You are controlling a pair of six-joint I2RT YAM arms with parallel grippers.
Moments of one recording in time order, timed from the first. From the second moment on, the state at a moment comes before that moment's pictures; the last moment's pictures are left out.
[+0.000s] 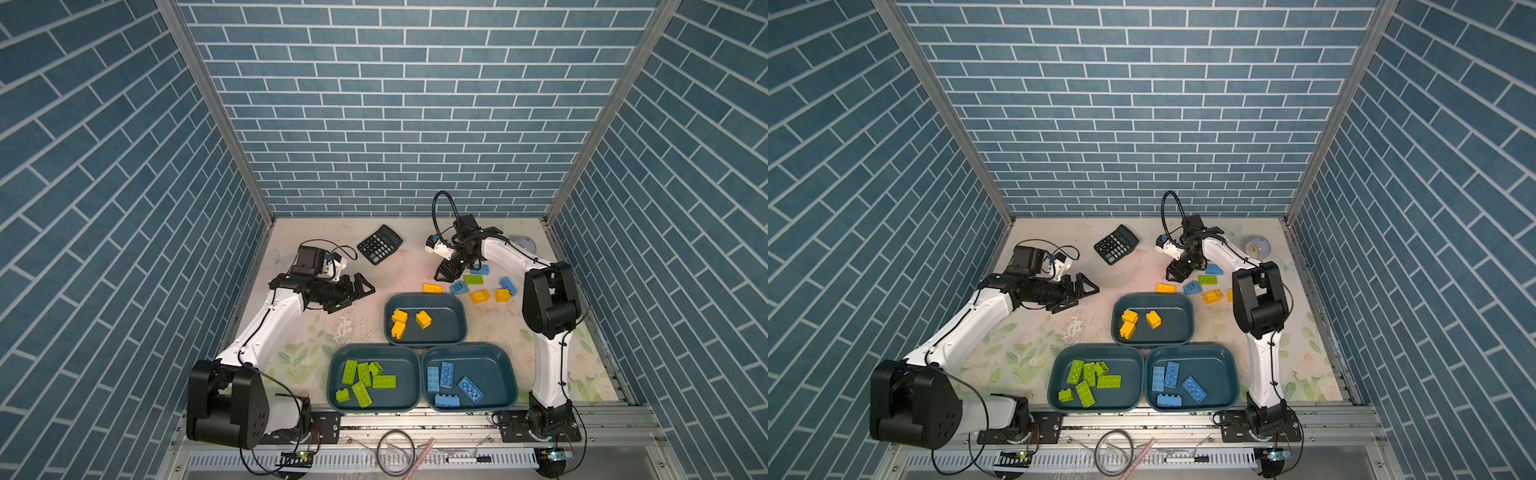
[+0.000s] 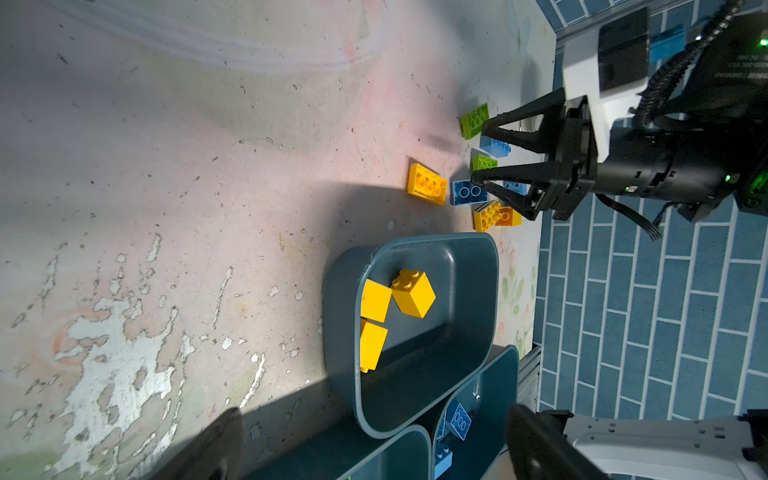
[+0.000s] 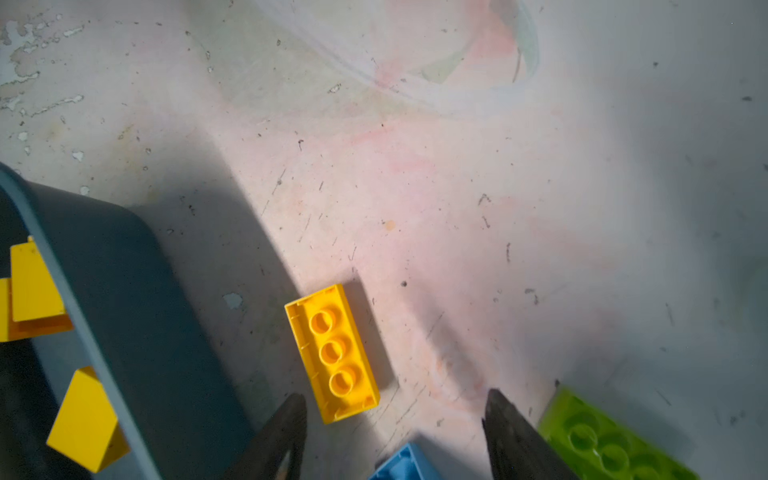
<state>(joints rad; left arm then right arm) -0.15 1.32 0.99 -0.69 0.66 -0.45 0.41 2.15 1.75 -0.84 -0.40 -0.64</state>
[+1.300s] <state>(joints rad) -0.13 1.35 0.99 -0.77 0.65 -0.40 0.47 2.32 1.90 -0.87 -0.24 -0.79</state>
